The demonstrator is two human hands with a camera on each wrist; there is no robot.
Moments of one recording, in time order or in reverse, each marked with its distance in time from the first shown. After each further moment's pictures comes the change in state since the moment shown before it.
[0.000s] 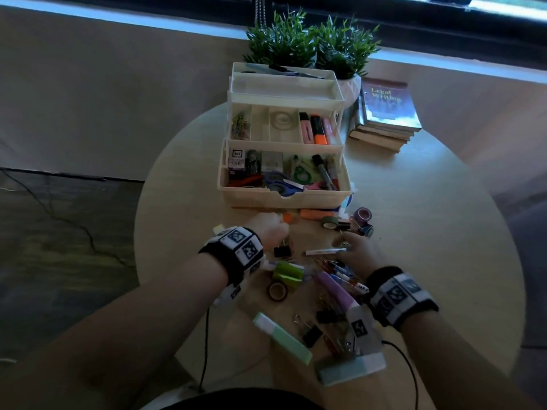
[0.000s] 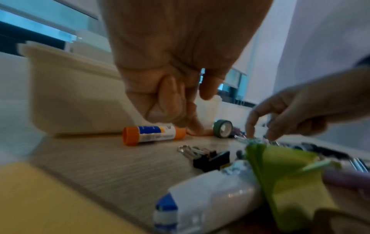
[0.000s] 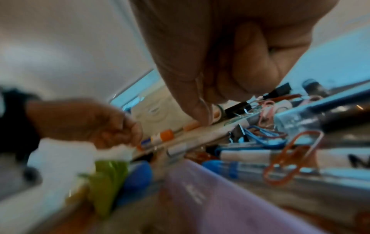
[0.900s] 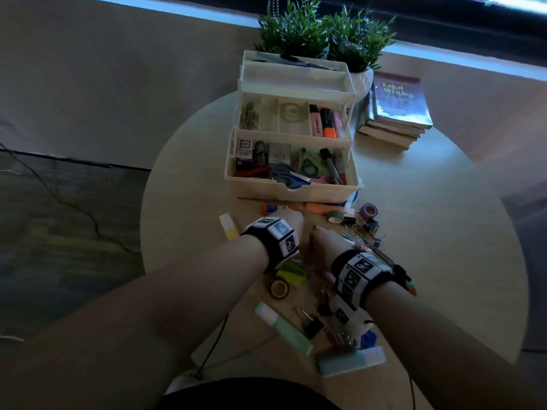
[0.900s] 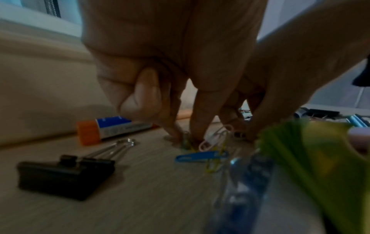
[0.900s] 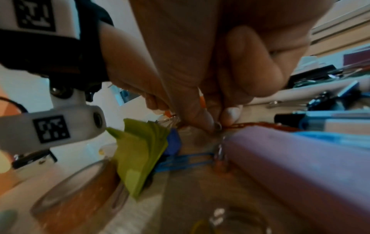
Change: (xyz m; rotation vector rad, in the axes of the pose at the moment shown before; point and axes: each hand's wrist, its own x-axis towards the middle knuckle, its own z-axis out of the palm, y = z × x) left_hand 0.024 0.013 0.022 0.379 -0.084 0.019; right_hand 0.011 -0.055 0.030 -0.574 -0.286 -0.188
